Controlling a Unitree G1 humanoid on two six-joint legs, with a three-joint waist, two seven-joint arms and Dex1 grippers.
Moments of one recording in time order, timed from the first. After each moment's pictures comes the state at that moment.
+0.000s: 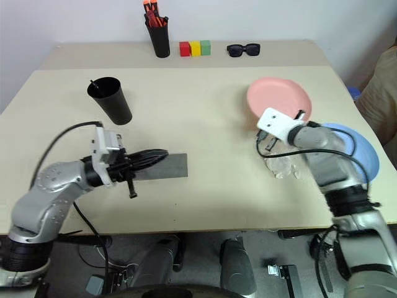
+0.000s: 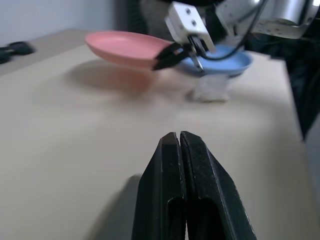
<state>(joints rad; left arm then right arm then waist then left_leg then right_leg) -0.19 0.57 0.01 -0.46 -0.56 0.44 -0.90 -0.50 -0.84 0.09 0.06 -0.16 0.30 0.71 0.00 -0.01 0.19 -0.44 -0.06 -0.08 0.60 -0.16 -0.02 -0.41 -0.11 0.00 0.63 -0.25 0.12</state>
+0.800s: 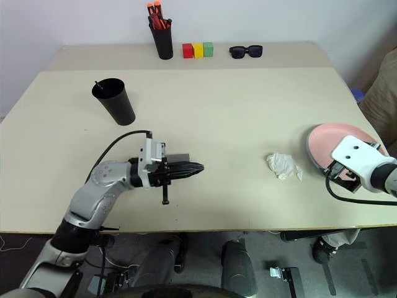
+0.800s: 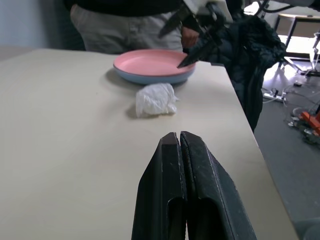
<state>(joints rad) -0.29 0.42 -0.22 -0.23 -0.42 0.25 -1.02 0.10 -1.03 -0.46 -0.26 0.00 0.39 0.91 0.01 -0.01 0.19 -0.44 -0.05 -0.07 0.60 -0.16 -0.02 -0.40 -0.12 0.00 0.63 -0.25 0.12</state>
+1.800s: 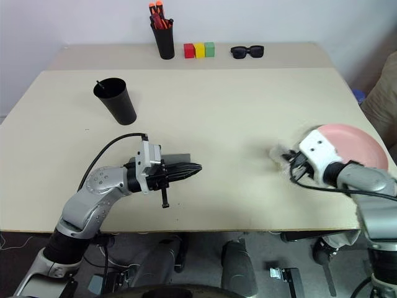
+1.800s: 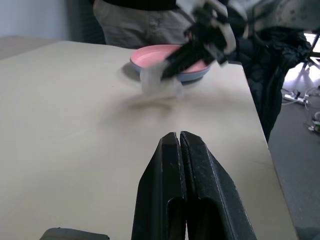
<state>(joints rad) -0.25 0.44 -0.19 -0.34 -0.44 0.33 -0.91 -0.06 -0.91 -0.34 -0.30 0.18 0.58 0.78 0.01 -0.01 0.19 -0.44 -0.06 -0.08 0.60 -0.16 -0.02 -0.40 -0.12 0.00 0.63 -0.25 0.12</state>
